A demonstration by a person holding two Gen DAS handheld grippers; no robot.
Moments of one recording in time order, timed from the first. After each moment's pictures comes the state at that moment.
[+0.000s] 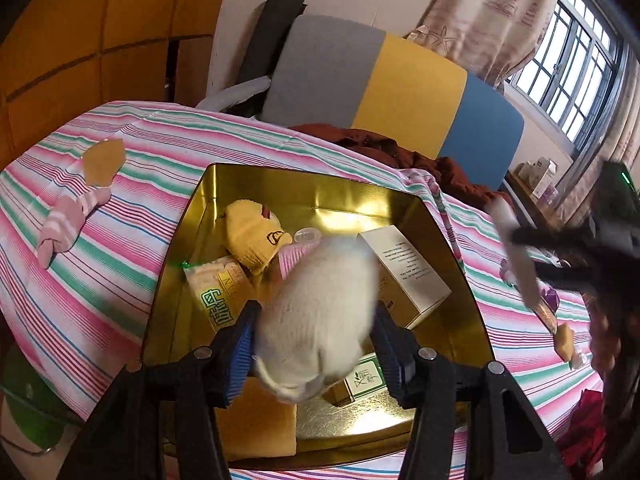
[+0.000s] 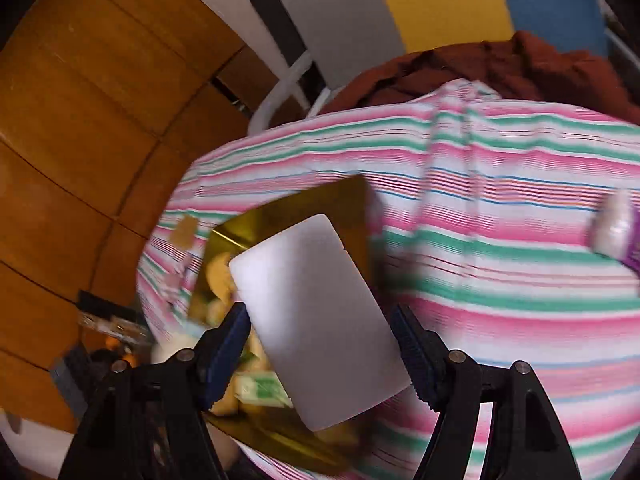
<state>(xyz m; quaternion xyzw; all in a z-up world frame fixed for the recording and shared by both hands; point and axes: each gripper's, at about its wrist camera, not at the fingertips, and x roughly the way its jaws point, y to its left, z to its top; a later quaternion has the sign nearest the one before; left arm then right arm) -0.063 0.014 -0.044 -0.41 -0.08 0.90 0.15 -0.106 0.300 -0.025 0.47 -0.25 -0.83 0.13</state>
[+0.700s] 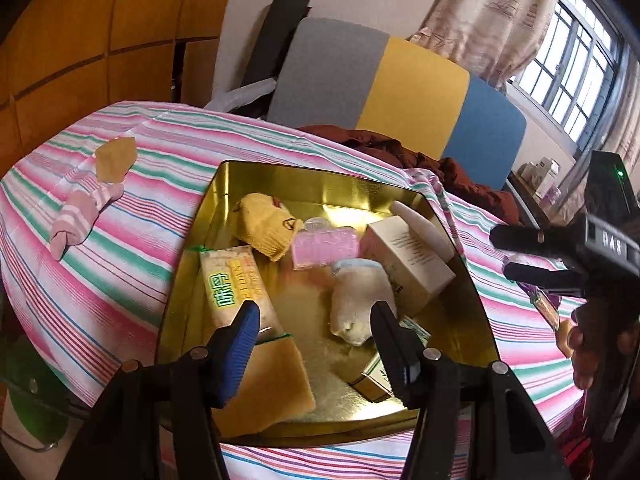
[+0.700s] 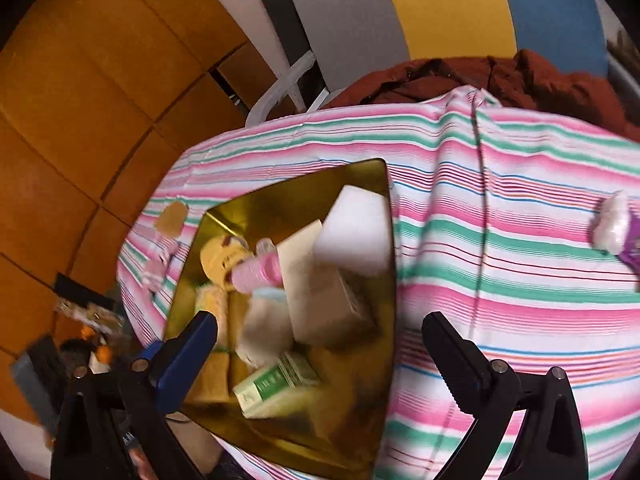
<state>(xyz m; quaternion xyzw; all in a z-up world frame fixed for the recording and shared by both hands) -0.045 0.007 -0.040 -0.41 -0.08 0.90 0.14 -0.073 0.265 -0.031 0.47 -0.18 -0.86 0.10</state>
